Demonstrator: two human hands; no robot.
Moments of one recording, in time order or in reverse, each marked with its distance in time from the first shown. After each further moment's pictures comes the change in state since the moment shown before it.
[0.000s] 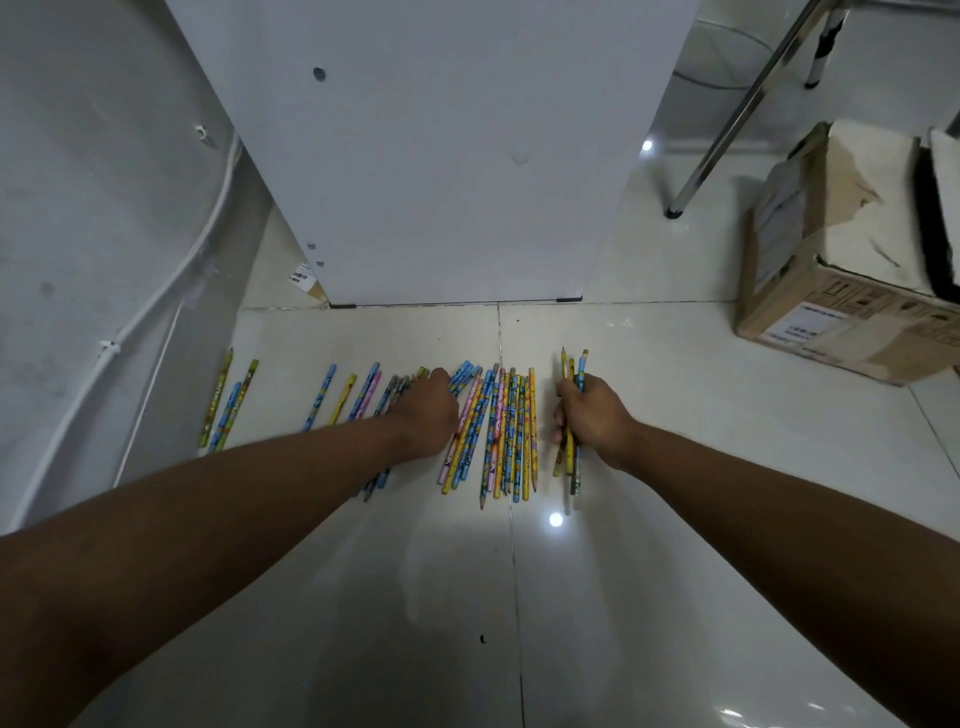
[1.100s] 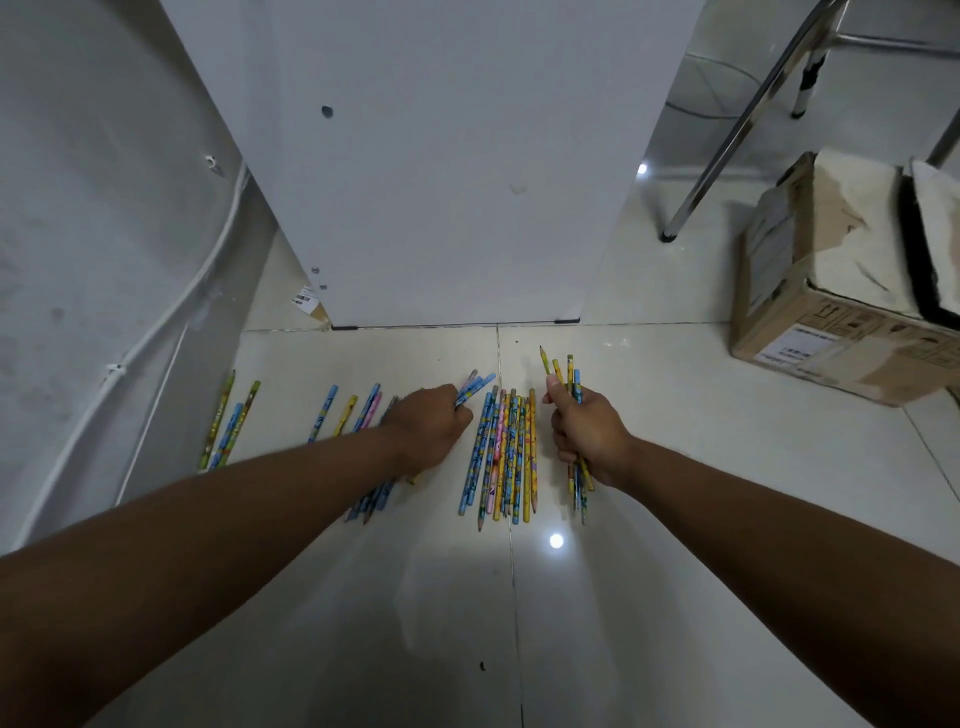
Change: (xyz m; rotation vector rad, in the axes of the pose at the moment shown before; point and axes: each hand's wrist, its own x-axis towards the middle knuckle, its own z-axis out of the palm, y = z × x) left_hand -0.004 0.010 -0.025 0.086 0.007 0.073; right_hand -0.004 -0.013 0.002 0.320 -0.056 0.029
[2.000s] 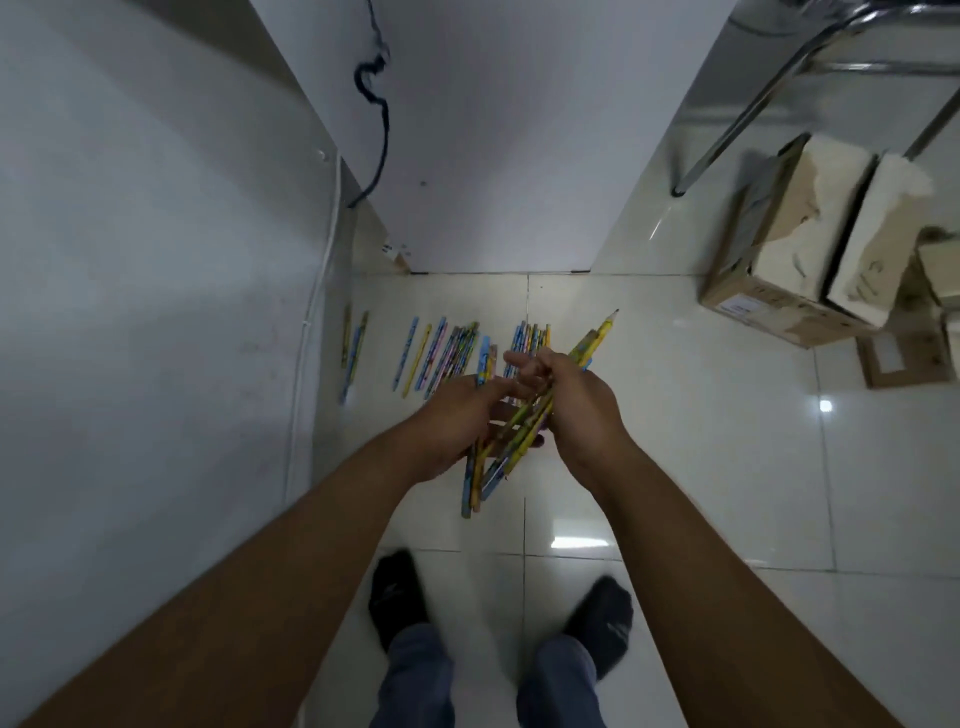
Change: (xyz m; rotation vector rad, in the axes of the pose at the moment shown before) left_hand -0.245 0.183 -0.271 -1.290 -0.428 -0.542; right_hand -0.310 -0.246 0.028 0.181 -0.061 0.263
